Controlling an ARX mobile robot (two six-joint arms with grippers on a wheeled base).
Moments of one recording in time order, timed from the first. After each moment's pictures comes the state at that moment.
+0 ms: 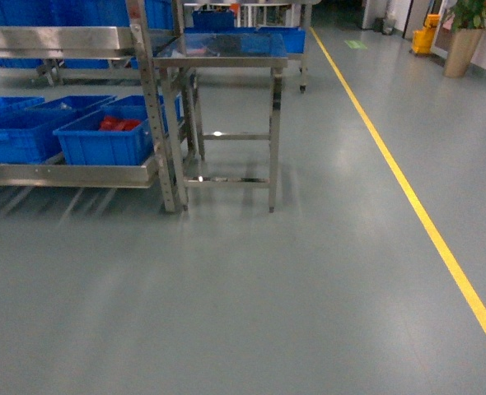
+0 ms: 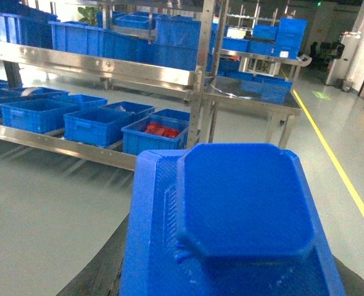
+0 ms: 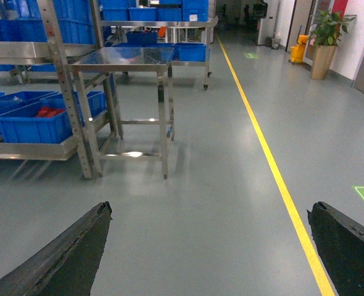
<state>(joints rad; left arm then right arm) -0.44 0.22 0.18 0.11 -0.65 -0.05 0.00 0.01 0.01 0.00 0.00 0.00</state>
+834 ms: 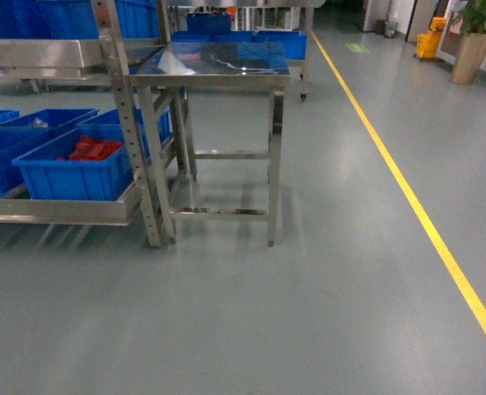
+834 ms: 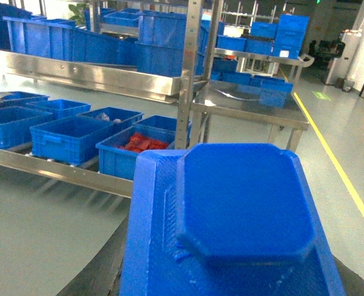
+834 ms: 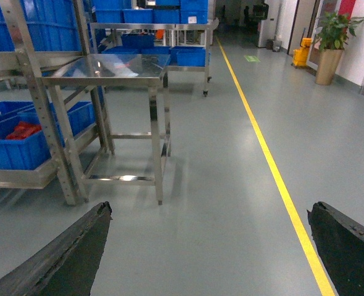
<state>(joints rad) -0.44 0.22 0.18 0.11 -0.65 -0.05 0.00 0.01 0.01 -0.01 0.00 0.00</state>
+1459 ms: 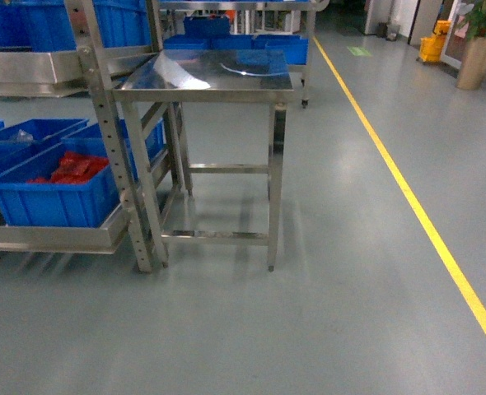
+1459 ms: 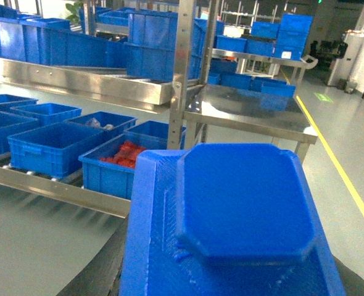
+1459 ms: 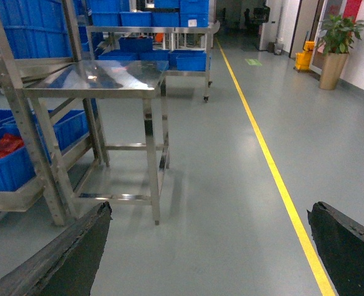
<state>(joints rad) -0.44 0.22 0.18 0.11 -0.65 -0.05 0.00 0.01 0.01 0.00 0.00 0.00</state>
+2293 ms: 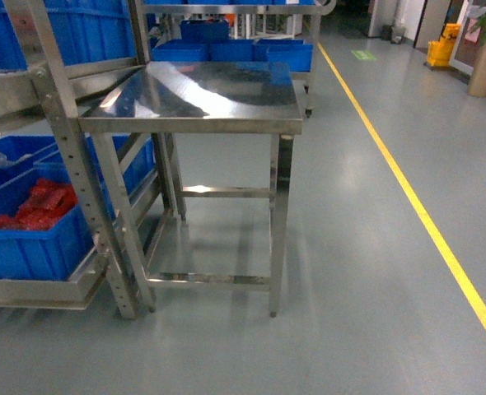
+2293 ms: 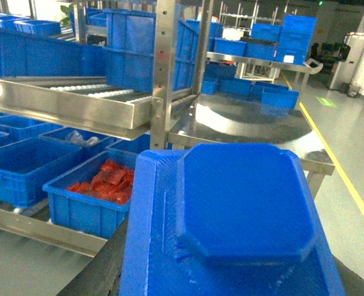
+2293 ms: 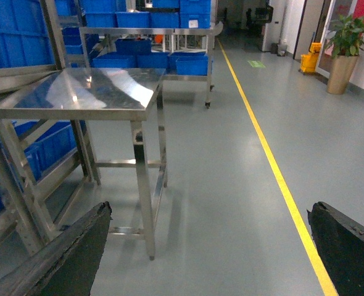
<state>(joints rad) -0.44 0.22 0.18 0.11 -0.65 -0.05 0.00 0.01 0.01 0.00 0.00 0.00</state>
